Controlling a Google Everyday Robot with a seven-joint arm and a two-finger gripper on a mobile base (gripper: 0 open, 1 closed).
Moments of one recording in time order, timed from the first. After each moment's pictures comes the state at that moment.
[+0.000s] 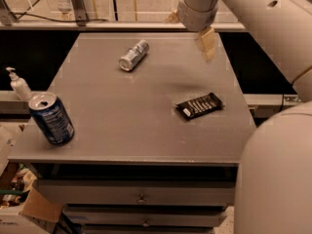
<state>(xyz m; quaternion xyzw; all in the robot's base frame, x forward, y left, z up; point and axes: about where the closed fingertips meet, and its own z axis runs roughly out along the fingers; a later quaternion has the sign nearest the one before) 0.717 -0.110 0.915 -0.89 0.41 -0.17 0.12</state>
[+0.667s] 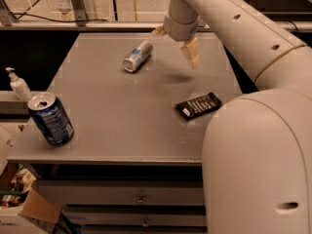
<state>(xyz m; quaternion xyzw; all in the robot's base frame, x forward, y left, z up) 0.750 -0.072 0.864 -0.92 0.36 -0.14 0.11</state>
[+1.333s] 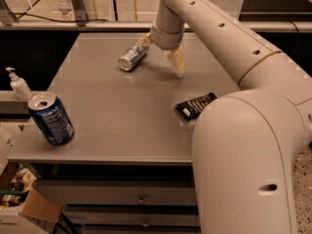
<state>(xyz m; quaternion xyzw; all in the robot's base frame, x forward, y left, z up) 0.754 -0.025 0.831 -0.94 0.30 -0.10 0.14</state>
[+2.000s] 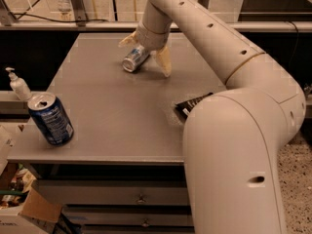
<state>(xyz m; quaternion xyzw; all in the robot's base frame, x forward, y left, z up) 0.752 0.029 0.831 -0.95 0.25 -0.07 0.18</state>
